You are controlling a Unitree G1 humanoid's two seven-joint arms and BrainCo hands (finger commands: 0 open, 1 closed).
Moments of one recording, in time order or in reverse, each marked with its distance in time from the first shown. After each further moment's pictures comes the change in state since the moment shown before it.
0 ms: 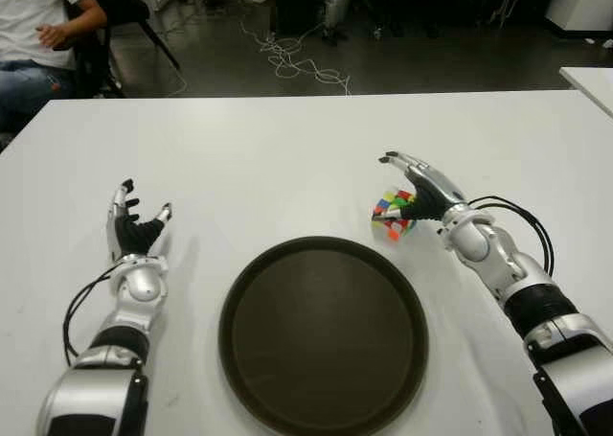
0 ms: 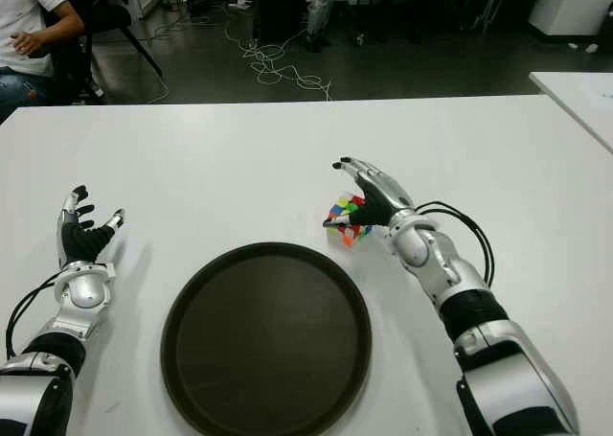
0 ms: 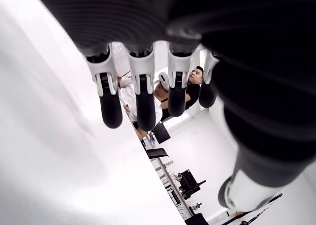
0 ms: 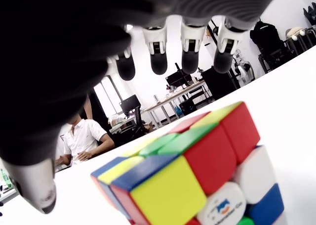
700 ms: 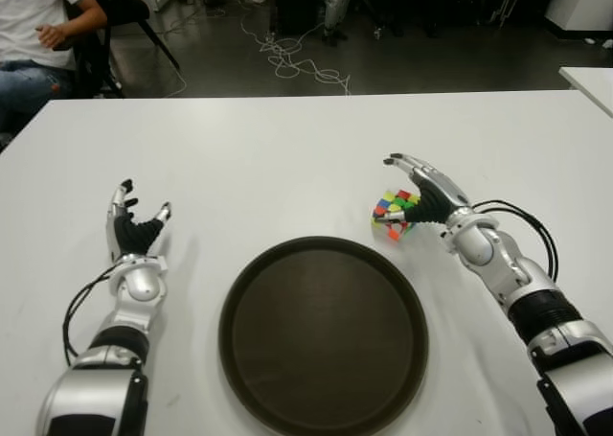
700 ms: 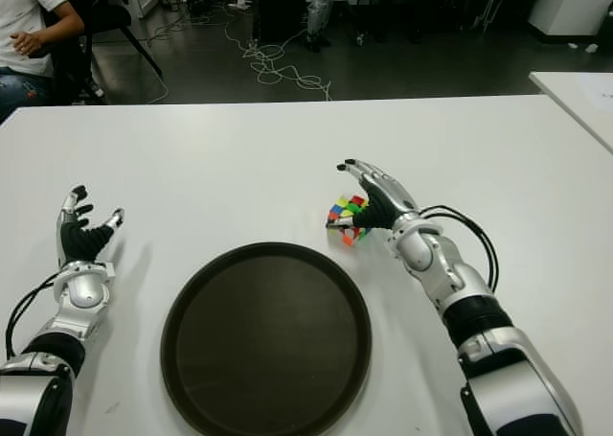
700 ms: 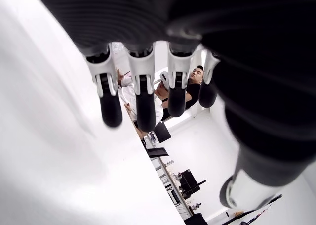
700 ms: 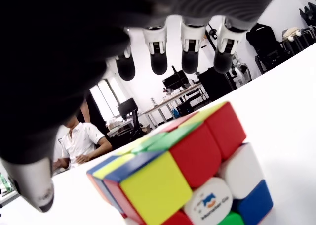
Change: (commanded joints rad) left arm 0.001 0.000 0.002 0.001 0.001 0.003 0.001; right arm 0.023 -0.012 -0.015 -0.026 0.004 -0.009 -0.014
